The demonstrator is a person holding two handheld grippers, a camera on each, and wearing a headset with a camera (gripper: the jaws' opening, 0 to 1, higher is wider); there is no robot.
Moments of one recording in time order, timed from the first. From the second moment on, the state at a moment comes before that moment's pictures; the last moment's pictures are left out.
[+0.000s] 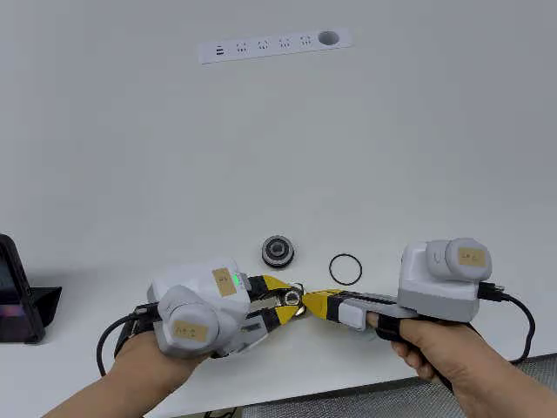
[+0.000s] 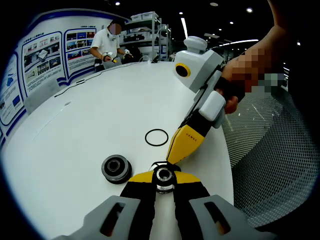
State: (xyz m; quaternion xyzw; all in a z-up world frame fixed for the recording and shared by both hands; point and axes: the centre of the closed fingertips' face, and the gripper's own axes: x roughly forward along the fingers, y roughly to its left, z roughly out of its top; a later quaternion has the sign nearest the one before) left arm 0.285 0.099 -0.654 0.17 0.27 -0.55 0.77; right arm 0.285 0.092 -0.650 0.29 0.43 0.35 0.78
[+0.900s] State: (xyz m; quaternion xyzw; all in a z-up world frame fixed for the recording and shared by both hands) left arm 0.285 0.098 -0.653 0.18 0.26 -0.56 0.77; right arm 0.286 0.092 -0.648 0.30 0.43 0.34 0.78
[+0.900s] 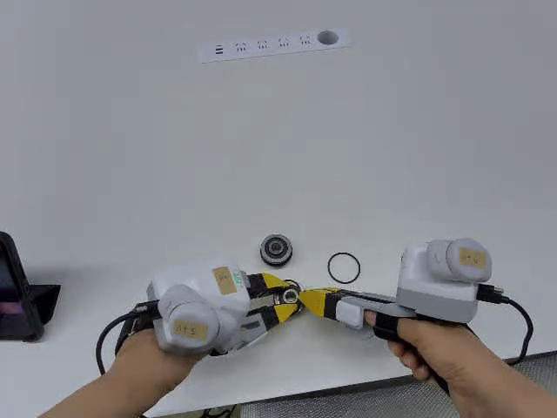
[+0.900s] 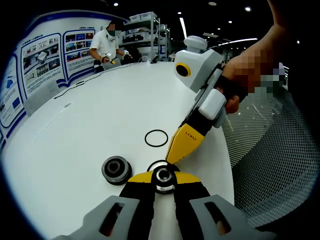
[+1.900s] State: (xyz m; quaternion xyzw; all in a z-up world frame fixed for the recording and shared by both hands) left arm 0.282 0.127 -0.653 0.16 0.26 -0.53 0.79; right arm 0.281 0.098 -0.637 0.31 0.42 0.35 0.78
